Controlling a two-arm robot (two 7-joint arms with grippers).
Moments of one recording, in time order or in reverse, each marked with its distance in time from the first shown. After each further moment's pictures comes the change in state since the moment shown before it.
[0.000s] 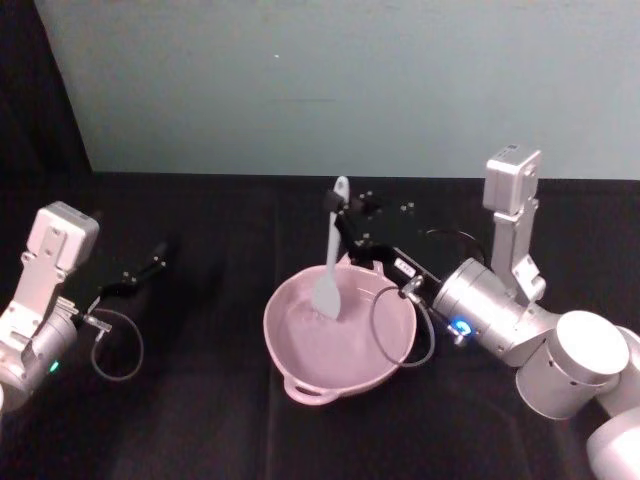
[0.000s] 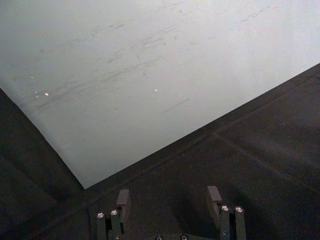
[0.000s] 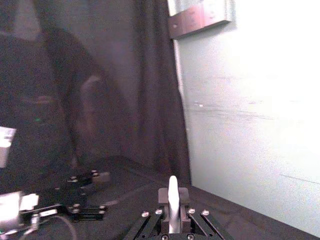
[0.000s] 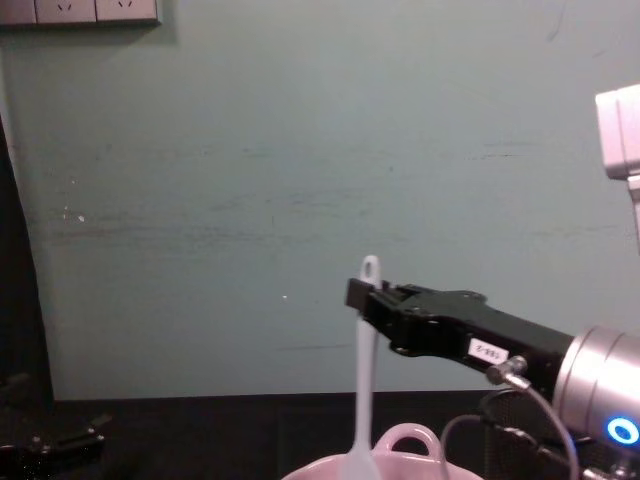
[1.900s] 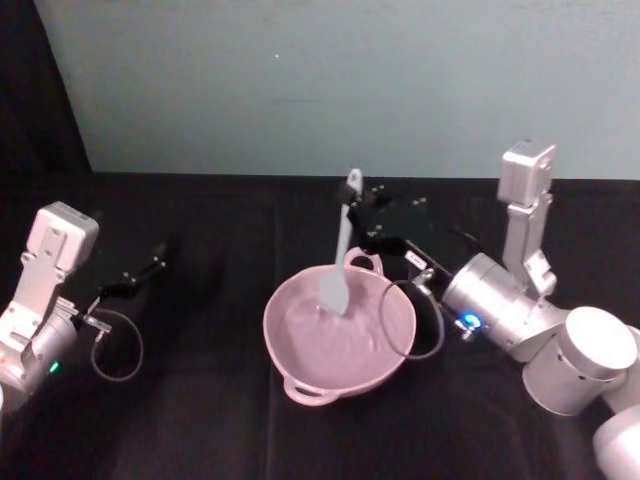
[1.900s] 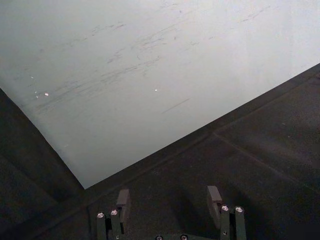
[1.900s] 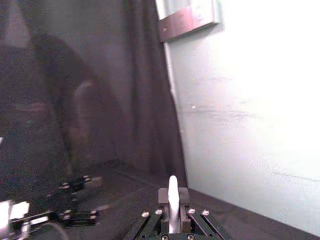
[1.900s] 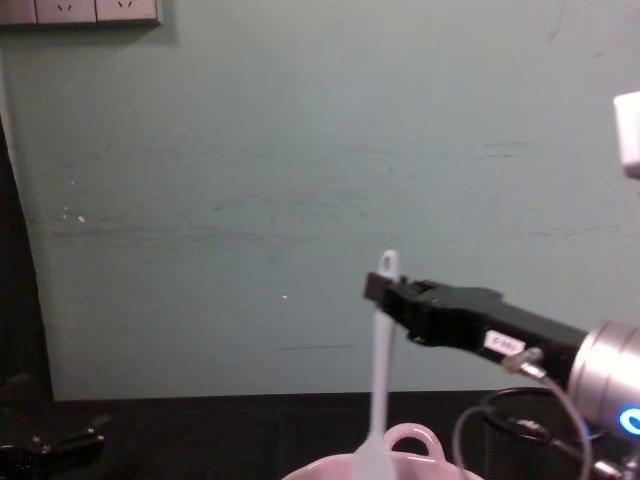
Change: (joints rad) left arm 0.000 0.000 0.000 0.000 0.000 0.000 0.000; right arm 0.011 0.000 0.018 0.026 0.037 0.002 0.004
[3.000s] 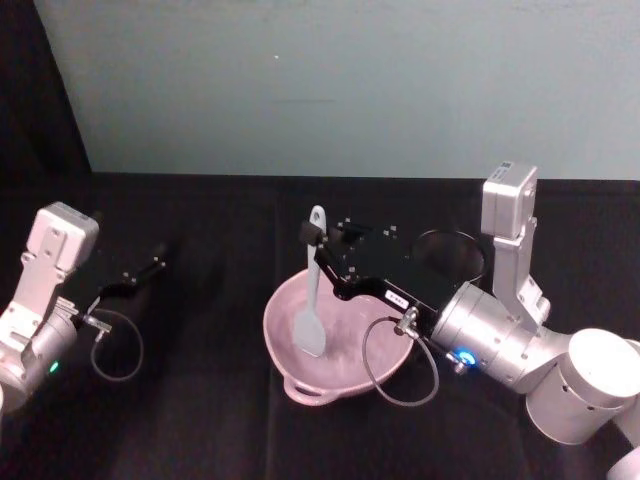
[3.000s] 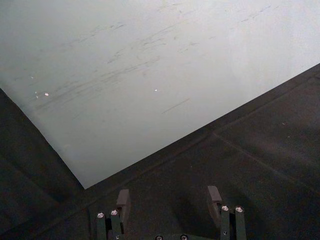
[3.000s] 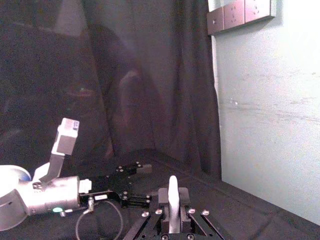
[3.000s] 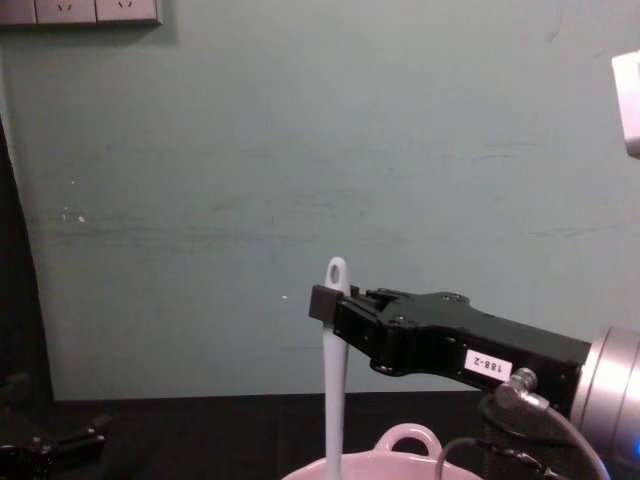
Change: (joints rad) left arm 0.000 0.000 0.000 0.000 0.000 0.000 0.000; right arm -0.082 0.074 -0.052 -0.187 -0.014 0.057 0.045
